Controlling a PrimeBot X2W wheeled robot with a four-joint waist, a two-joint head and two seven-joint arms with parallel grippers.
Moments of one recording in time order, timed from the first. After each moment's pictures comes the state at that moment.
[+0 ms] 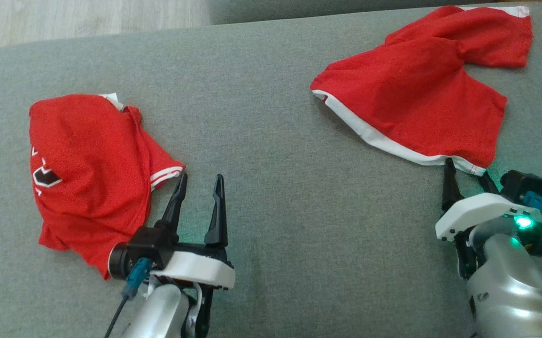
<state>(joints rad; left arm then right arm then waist) -0.22 0.05 -0.43 0.33 -0.39 0.08 -0.25 -0.52 -0.05 -0.24 1.01 0.05 0.13 -0.23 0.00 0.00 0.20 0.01</state>
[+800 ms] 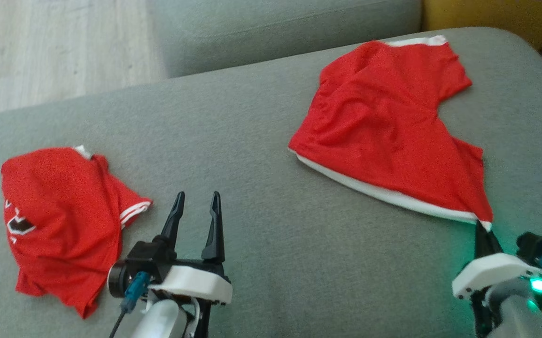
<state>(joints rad) -0.17 0.05 -0.42 0.35 -0.41 0.08 -0.25 -0.28 -0.05 -0.27 0.87 0.08 0.13 -0.23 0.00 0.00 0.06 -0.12</state>
